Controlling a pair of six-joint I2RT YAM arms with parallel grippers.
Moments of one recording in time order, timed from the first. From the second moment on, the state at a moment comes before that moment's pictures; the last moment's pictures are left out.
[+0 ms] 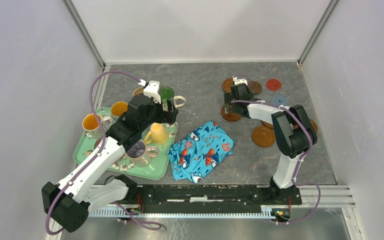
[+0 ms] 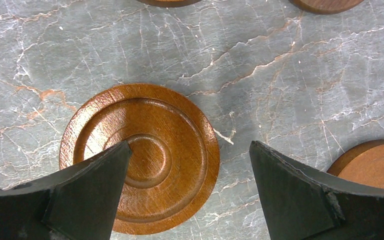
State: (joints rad) left arm -0.53 1.01 0.89 -0.31 -0.10 -0.25; right arm 0.37 1.86 1.08 -0.09 0.34 0.20
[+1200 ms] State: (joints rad) left arm -0.53 0.99 0.89 -0.30 0.06 -0.26; right arm 0.16 1.42 0.79 -0.28 0.34 0.26
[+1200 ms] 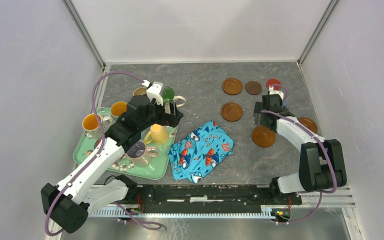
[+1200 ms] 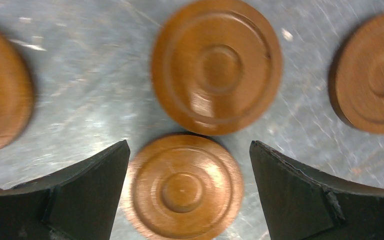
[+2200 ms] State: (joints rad) left arm -0.53 1.15 0.99 -0.26 0.08 -0.27; right arm -0.07 1.50 0.75 -0.17 0.42 0.31
